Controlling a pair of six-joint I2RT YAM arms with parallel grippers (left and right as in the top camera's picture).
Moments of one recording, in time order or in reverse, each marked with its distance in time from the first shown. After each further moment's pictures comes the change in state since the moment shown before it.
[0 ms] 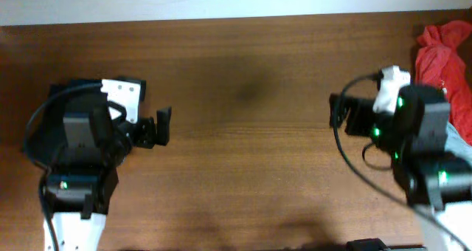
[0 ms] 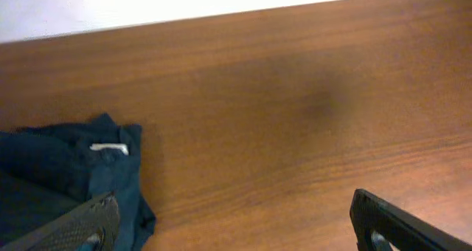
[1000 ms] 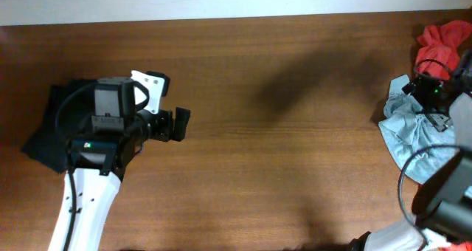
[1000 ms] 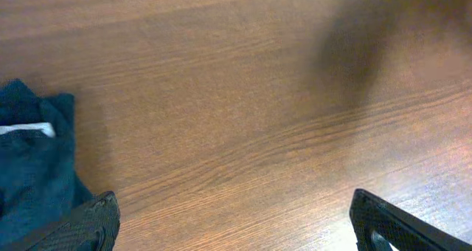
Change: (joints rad) left arm -0.064 0.192 0.011 -0.014 0.064 -0.006; right arm -0.602 0.797 0.190 0.159 0.031 0.177
